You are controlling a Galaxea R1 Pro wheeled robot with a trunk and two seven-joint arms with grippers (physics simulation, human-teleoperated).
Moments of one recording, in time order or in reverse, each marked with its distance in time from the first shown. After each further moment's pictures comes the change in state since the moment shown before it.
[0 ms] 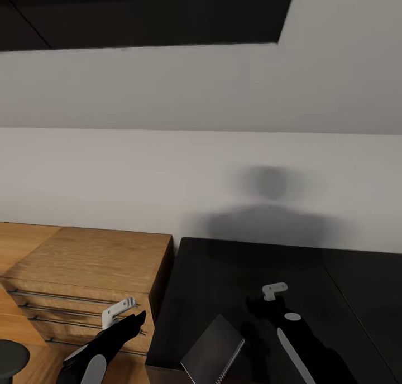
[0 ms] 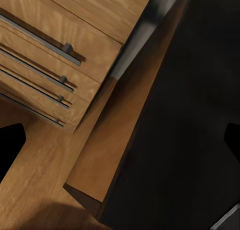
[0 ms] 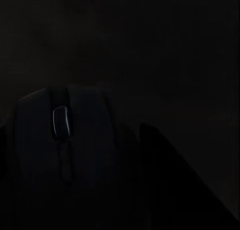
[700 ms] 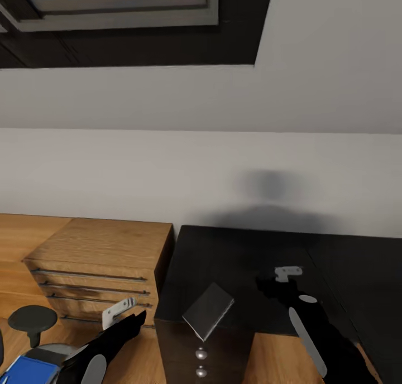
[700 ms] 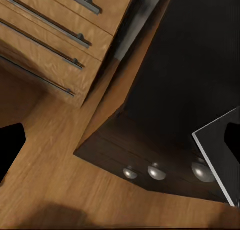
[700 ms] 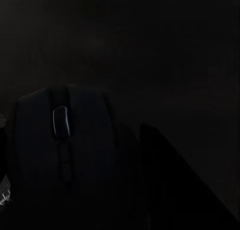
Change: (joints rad) left arm 0.000 0.000 -0.001 0.000 0.000 0.001 0.000; right arm 0.016 0.001 -0.157 -0.237 -0.006 0.150 -0.009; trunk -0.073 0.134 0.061
